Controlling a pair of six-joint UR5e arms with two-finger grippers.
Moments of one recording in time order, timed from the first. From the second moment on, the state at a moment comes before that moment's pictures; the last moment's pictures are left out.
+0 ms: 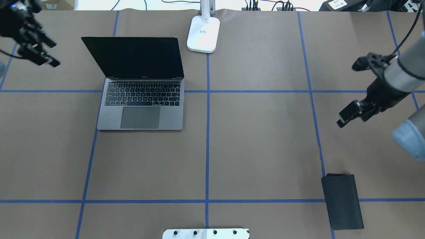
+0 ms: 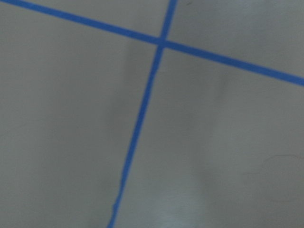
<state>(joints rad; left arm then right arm) -1.21 -1.85 -1.89 -1.53 -2.46 0.38 0.93 -1.49 2.01 -1.68 2.46 0.47</state>
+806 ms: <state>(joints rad) -1.21 -1.63 -2.05 -1.54 -2.39 0.21 0.87 -1.85 1.92 -1.10 2.54 0.78</state>
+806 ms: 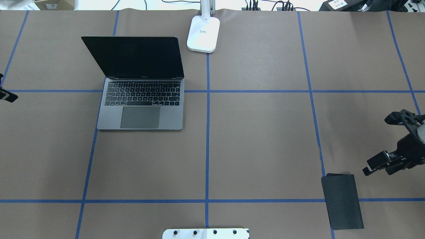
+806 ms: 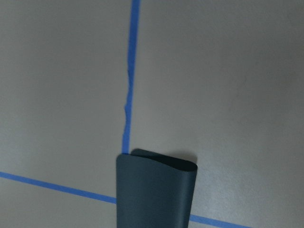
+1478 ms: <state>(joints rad) -1.20 -1.62 -2.05 -1.54 -2.36 0.21 0.73 -1.81 1.86 -1.01 2.53 0.89</state>
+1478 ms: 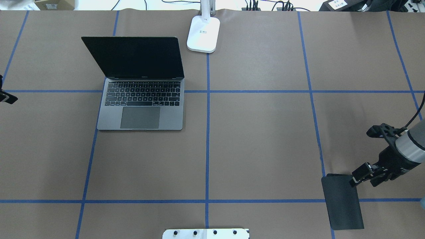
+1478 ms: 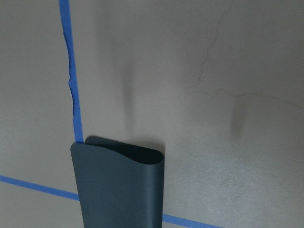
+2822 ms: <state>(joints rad) -1.20 -1.56 -2.04 -1.58 -2.36 0.26 0.67 -1.79 1.85 -1.10 2.52 0.91</state>
